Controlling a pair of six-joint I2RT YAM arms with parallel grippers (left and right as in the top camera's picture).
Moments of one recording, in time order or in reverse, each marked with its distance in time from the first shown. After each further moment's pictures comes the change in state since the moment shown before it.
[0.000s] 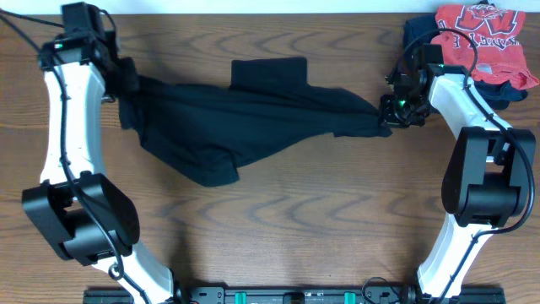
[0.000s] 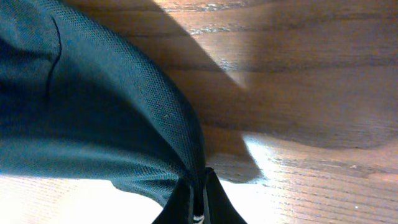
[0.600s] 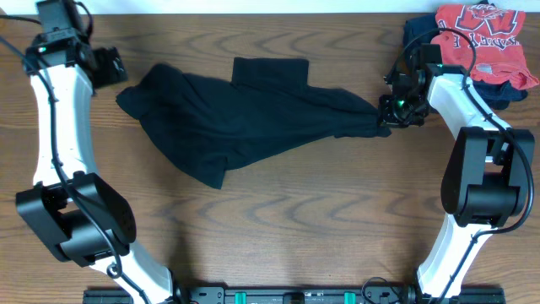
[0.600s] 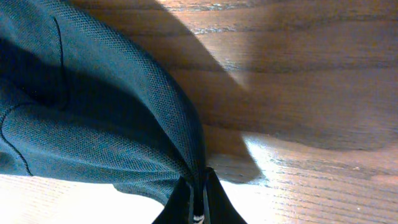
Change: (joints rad) left arm 0.023 0.003 0.000 0.056 -0.128 -0.037; right arm 0.006 0.000 0.000 0.000 0.001 -0.007
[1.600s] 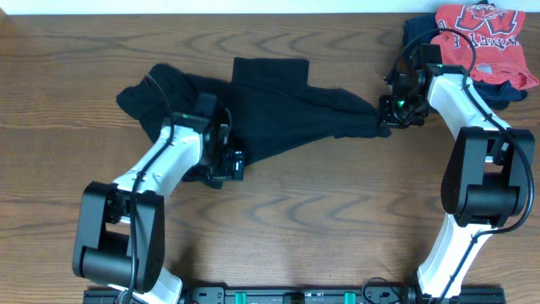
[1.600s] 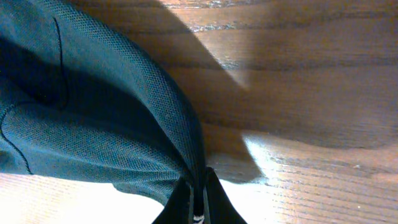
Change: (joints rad) left arm -0.492 -0.162 -0.764 0.137 0.303 -0.145; right arm 0.000 0.000 0.000 -0.003 0.000 0.000
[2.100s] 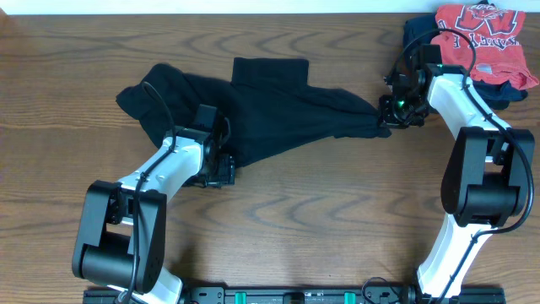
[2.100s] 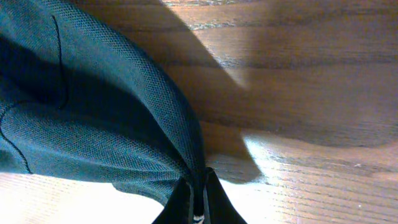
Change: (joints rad) left arm 0.000 -0.002 -0.087 0.135 -0.134 -0.032; right arm 0.000 0.000 0.000 -0.003 0.000 0.000
